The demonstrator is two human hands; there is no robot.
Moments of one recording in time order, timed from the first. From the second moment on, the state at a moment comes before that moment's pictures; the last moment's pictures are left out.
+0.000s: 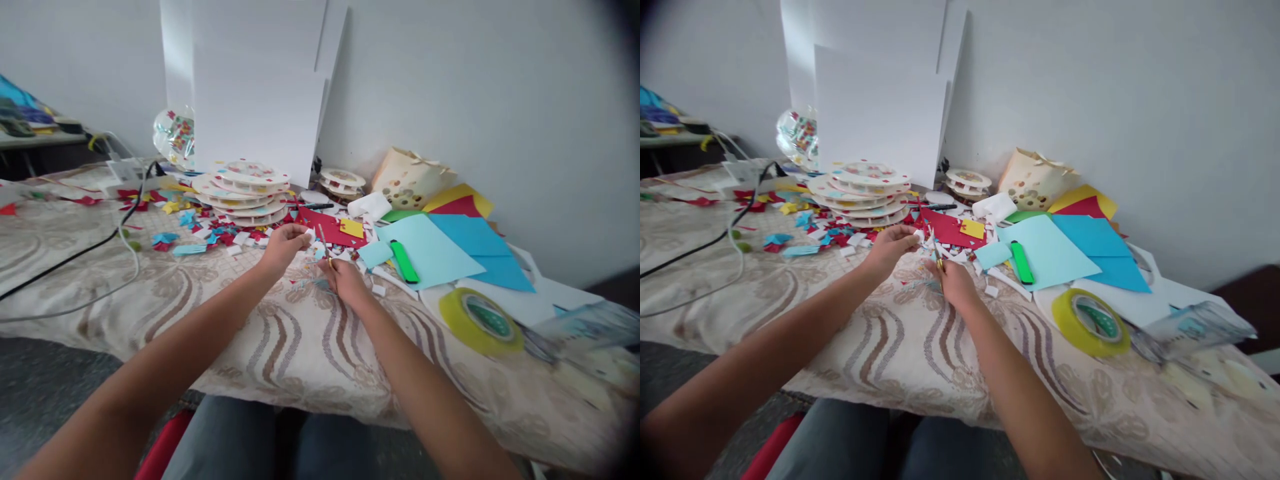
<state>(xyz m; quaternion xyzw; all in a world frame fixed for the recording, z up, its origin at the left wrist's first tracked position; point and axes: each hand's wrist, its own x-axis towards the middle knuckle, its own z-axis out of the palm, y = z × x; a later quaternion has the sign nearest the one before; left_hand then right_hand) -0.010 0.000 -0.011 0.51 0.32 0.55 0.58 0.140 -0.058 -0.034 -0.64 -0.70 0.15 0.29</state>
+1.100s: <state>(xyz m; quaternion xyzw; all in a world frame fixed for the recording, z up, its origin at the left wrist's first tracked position) -0.017 0.001 -0.014 0.80 0.30 0.50 0.12 0.139 -0.069 -0.020 -0.56 -0.74 0.24 0.30</state>
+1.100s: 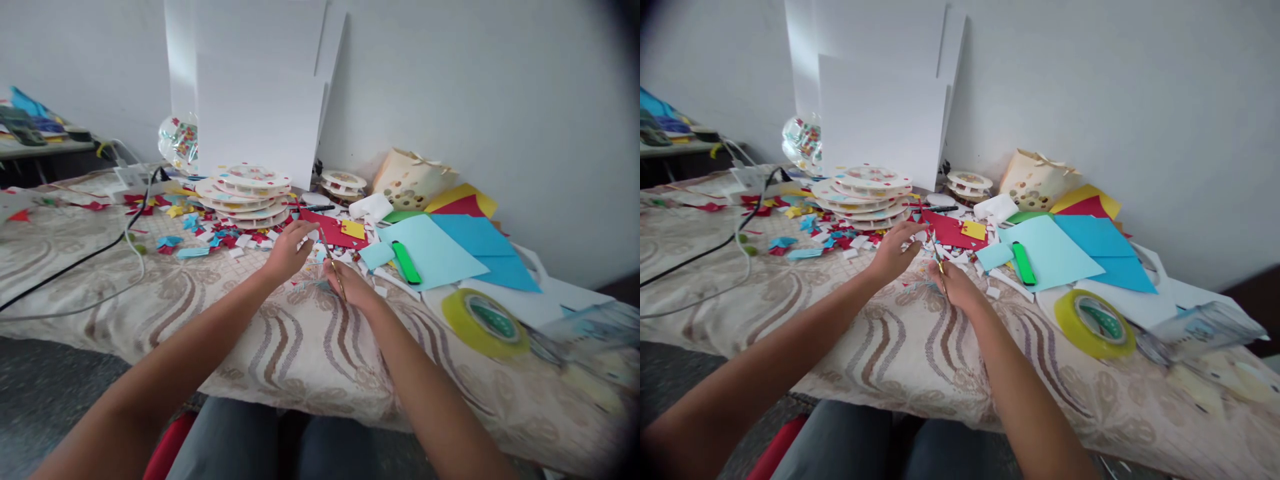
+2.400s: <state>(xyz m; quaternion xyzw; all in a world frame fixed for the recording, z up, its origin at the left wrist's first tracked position) -0.022 -0.001 -0.007 0.75 0.37 0.53 0.15 0.129 -0.076 -0.024 -0.49 -0.64 0.48 0.35</state>
